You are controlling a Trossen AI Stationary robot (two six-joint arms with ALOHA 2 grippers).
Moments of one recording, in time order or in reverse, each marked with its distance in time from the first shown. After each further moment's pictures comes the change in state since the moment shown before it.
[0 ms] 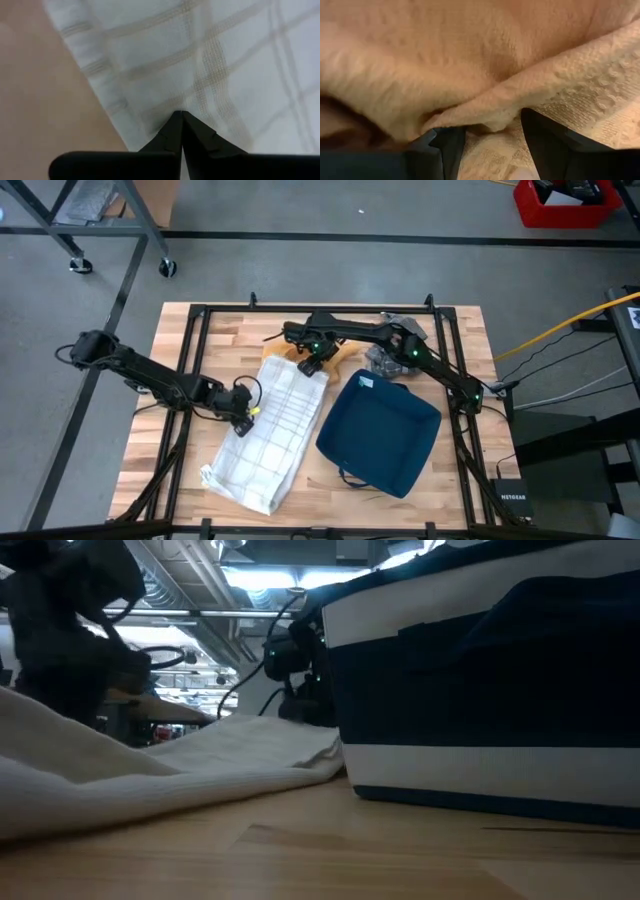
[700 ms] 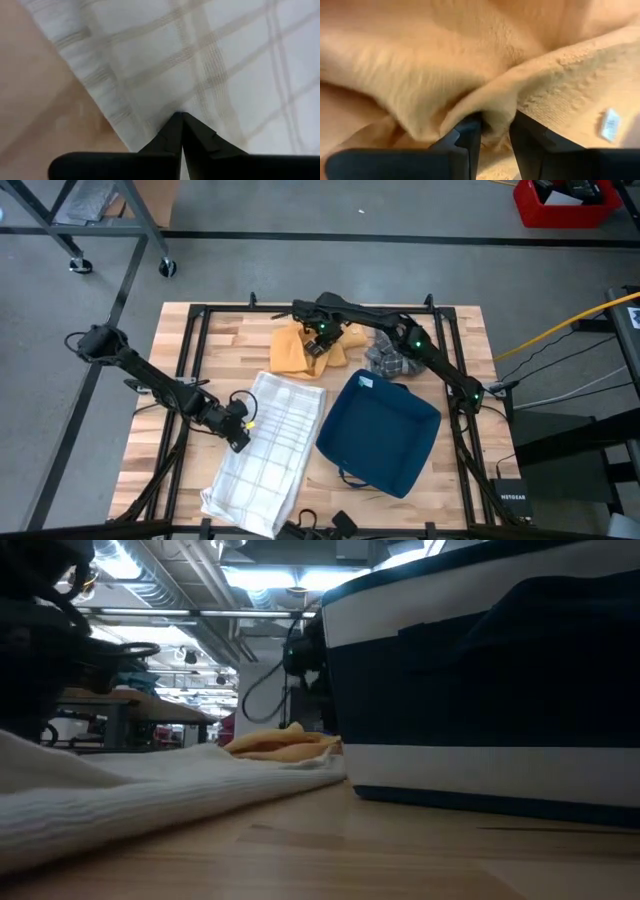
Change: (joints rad) left arm -0.207 0.002 -0.004 0.102 -0.071 -0.260; right arm -0.107 -0.039 0.047 -0.026 0.051 -0.105
